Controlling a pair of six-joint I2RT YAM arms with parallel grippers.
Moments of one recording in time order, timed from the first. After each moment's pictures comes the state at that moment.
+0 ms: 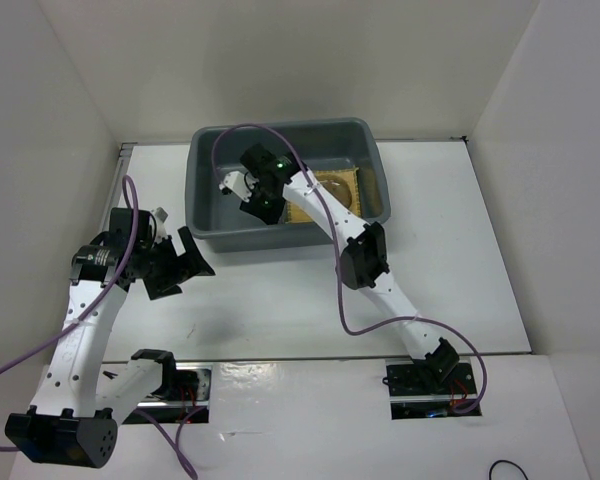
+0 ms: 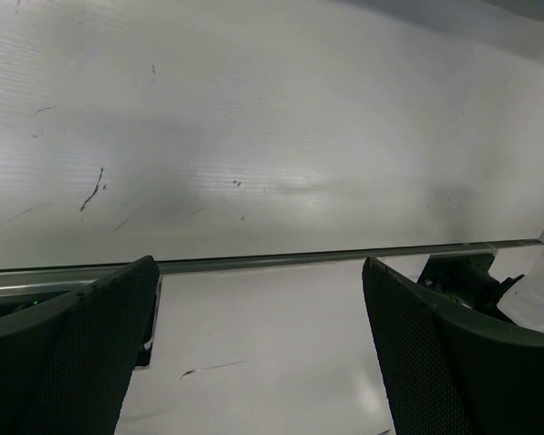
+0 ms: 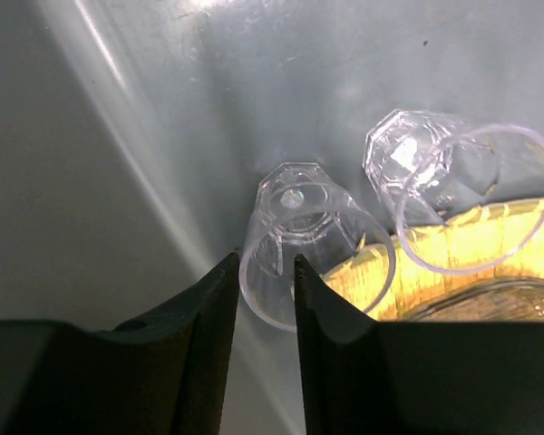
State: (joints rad) left arm -0.04 0.93 1.06 -1.16 0.29 -0.53; right arm 0.75 2.67 2.82 -1.29 -0.12 -0.56
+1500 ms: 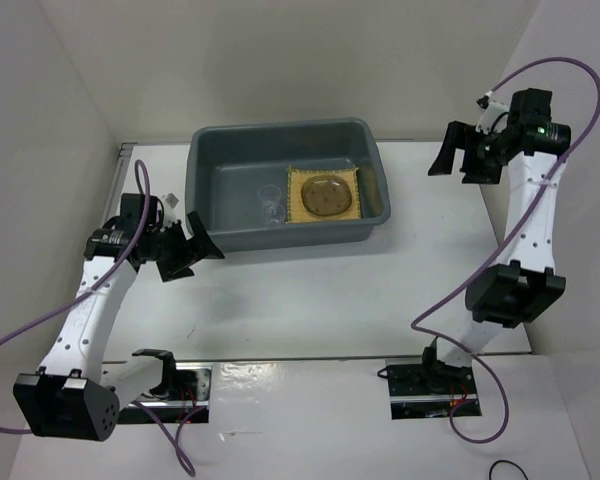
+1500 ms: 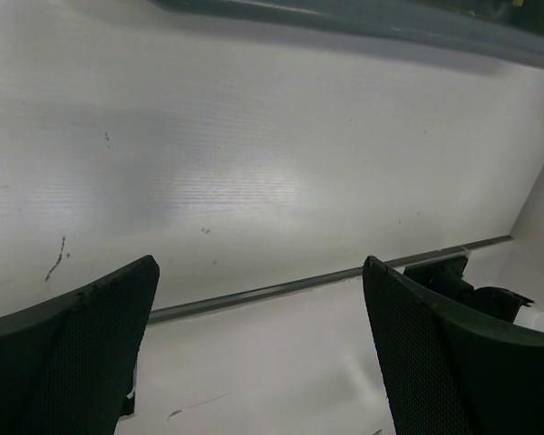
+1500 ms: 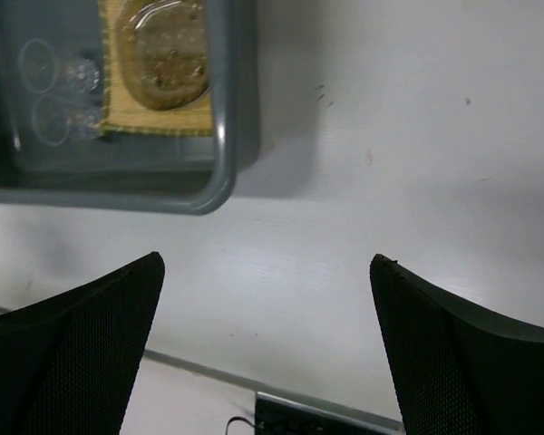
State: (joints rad) left arm -0.03 1.08 1.05 -0.97 0.38 -0.51; right arm -0.27 1.71 2.05 -1.28 -0.43 -0.04
